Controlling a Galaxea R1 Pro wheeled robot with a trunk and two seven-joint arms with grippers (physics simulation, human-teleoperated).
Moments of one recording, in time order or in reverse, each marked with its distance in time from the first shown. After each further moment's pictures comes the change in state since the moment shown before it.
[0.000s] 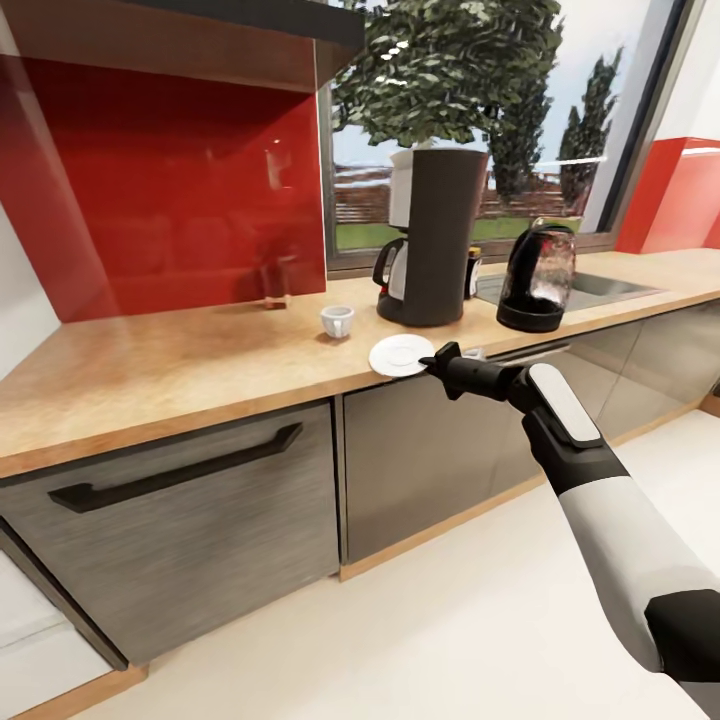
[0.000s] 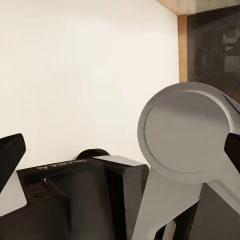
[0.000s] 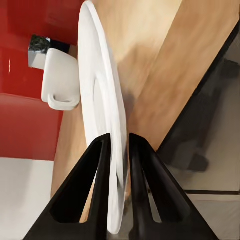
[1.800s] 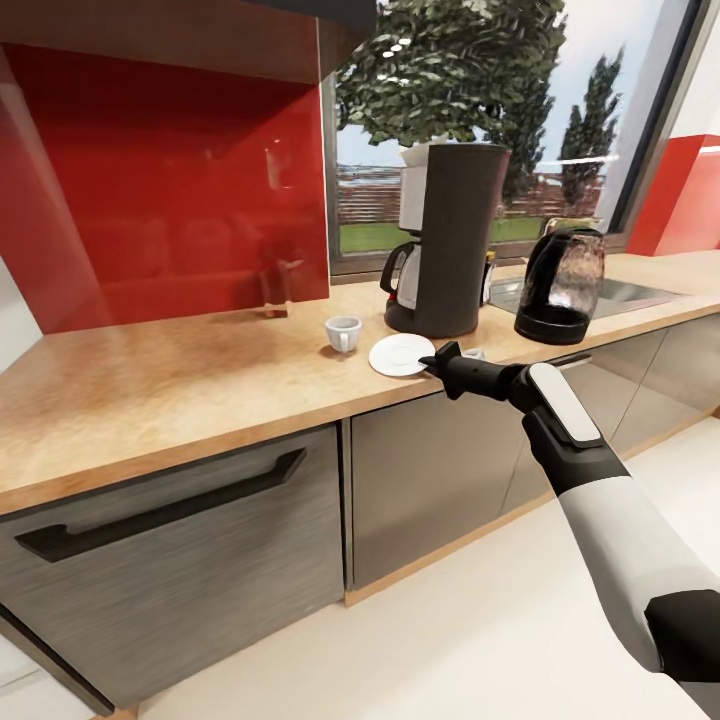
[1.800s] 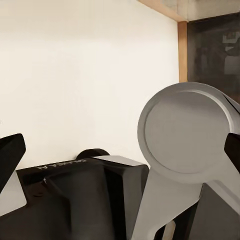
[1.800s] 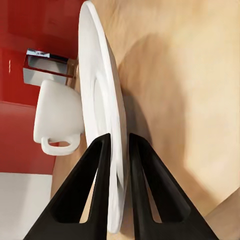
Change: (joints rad) left arm 0.000 0.000 0.000 0.000 0.000 0.002 0.000; right arm 0.000 0.000 0.000 -0.003 0.004 0.001 0.002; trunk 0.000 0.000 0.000
